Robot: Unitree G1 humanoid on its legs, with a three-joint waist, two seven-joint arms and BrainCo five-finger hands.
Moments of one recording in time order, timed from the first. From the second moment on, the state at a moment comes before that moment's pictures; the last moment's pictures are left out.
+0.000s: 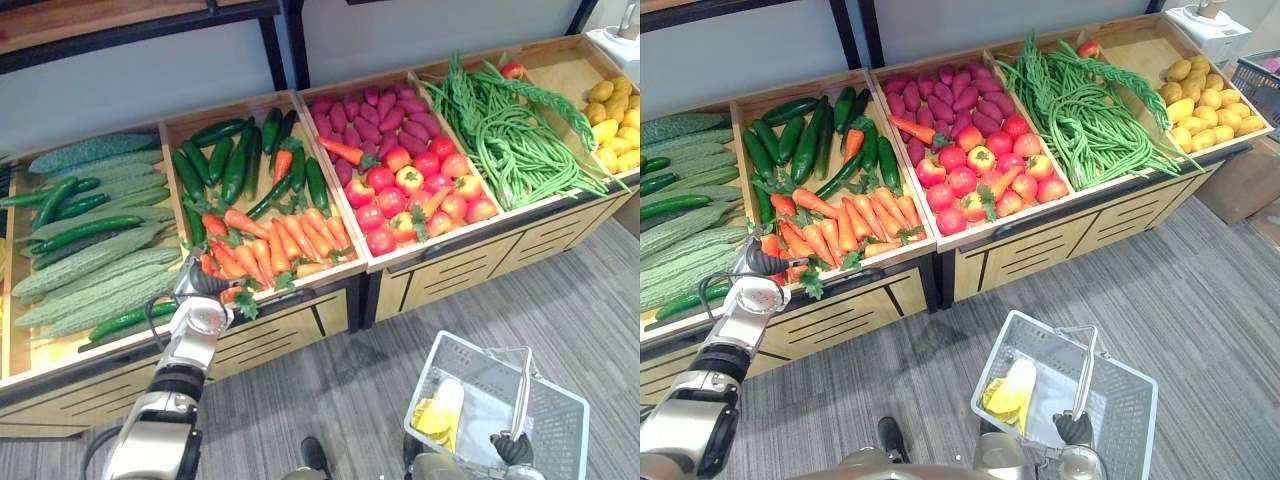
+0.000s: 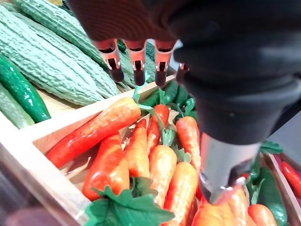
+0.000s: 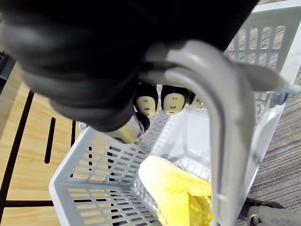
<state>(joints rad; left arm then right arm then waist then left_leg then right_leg) -0.47 0.47 -0.03 0.77 0.26 0.09 0.35 0.12 -0.13 -0.19 0.96 -0.12 -0.21 -0.26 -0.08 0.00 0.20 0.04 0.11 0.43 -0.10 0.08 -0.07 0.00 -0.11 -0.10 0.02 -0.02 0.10</state>
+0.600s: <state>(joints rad) -0.53 0.47 -0.05 0.76 0.18 0.10 0.34 0.11 -0.14 -0.19 0.96 -0.12 -0.22 -0.26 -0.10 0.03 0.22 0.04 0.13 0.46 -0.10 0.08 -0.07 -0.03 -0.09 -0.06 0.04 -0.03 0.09</state>
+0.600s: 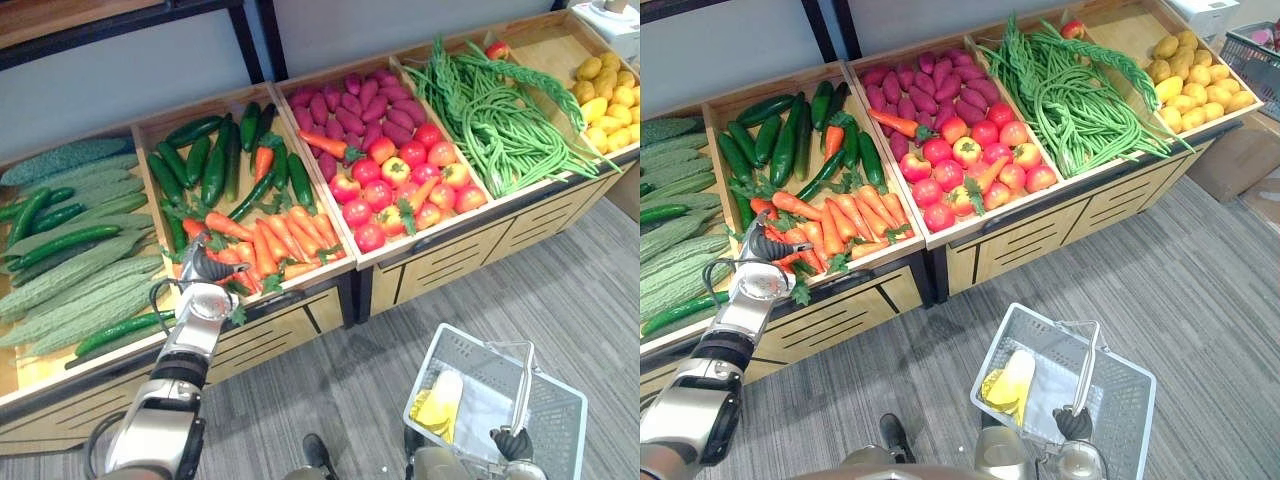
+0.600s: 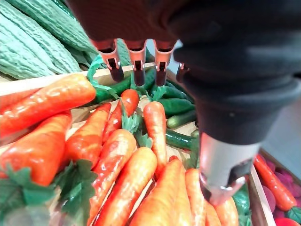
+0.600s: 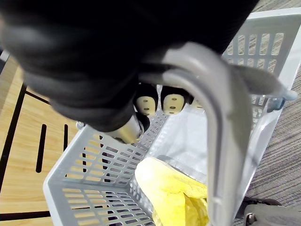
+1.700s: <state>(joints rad) -0.78 0.47 0.01 0.89 0.08 0.11 0.42 0.07 -0.14 -0.14 0.82 -0.10 -0.23 -0.29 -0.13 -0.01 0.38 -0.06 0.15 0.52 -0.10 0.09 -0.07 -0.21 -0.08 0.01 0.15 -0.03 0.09</state>
